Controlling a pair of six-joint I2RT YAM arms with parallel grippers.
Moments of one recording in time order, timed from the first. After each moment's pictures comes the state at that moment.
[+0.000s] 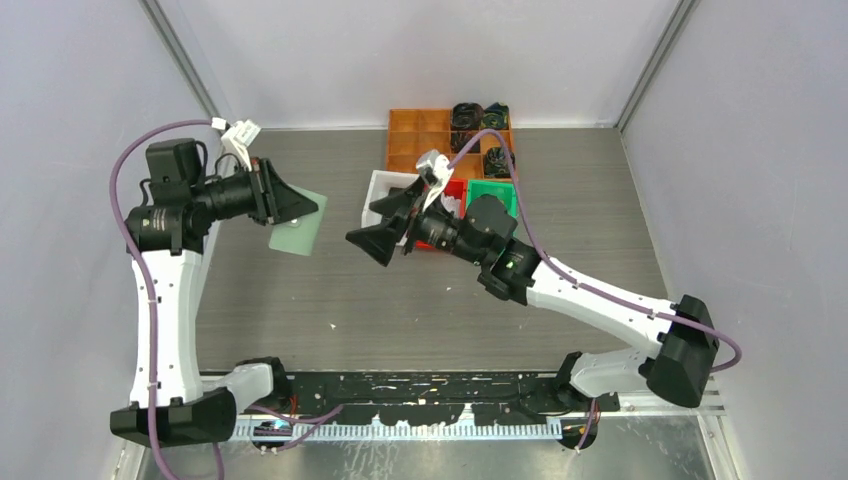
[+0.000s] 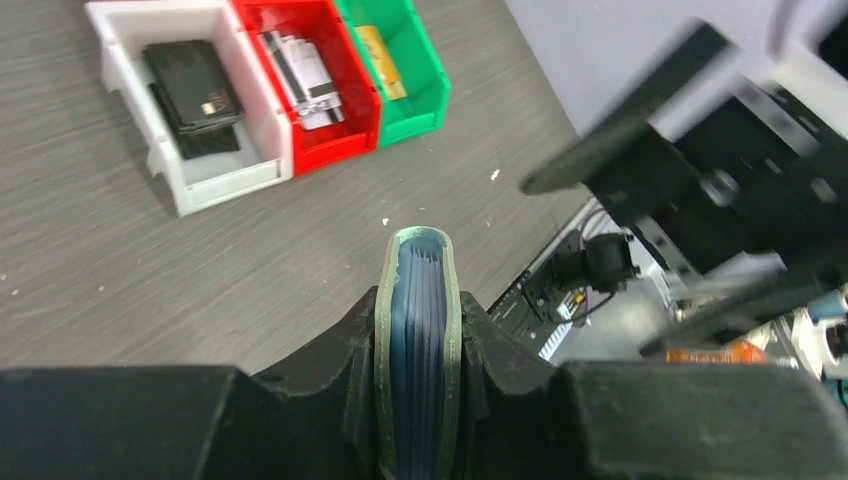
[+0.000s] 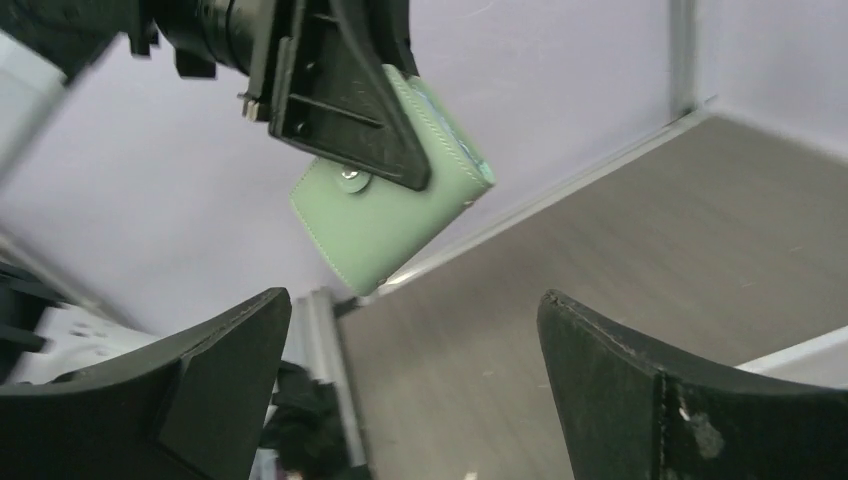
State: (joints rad) left arm 0.09 1.13 1.50 -0.99 0.93 -0.12; right arm 1.04 1.28 1.06 0.40 -0.17 0.34
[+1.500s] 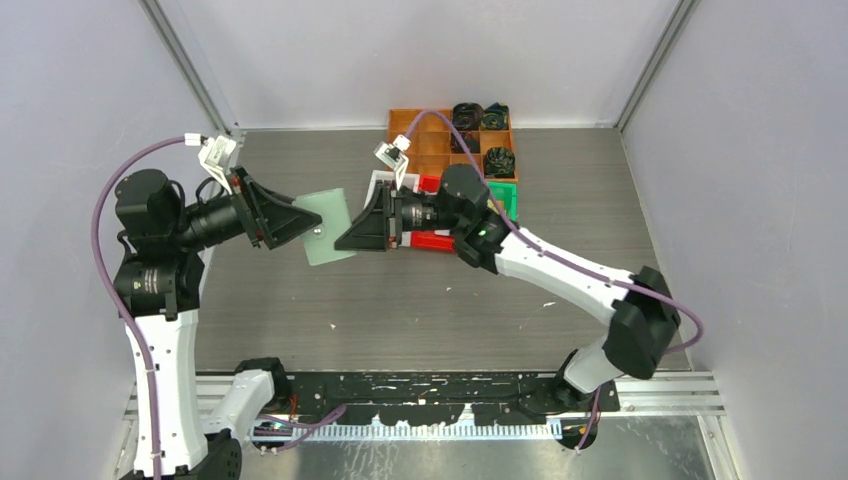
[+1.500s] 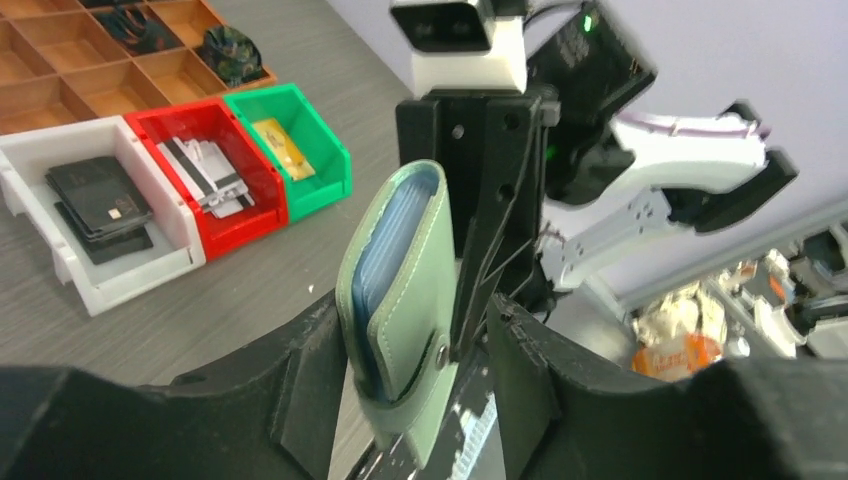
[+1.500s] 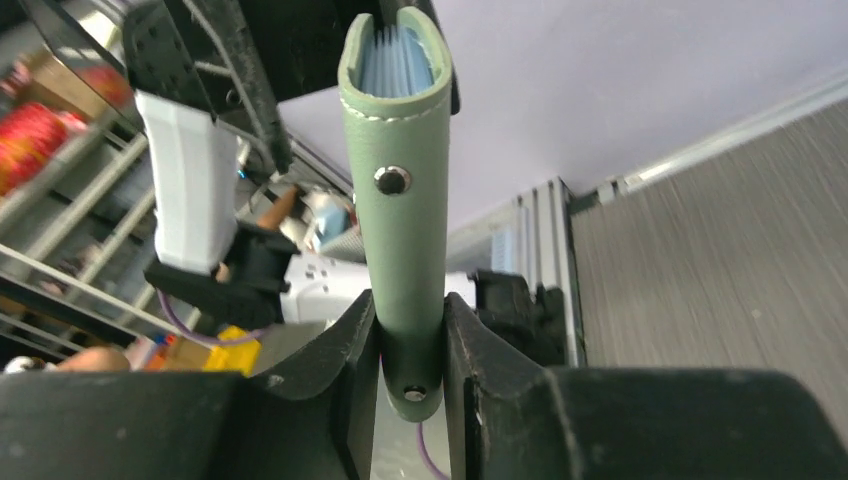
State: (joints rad) left arm 0.09 0.86 1.35 -0.62 1.09 -0.44; right arm 0.88 1.54 1.22 0.58 -0.77 0.93
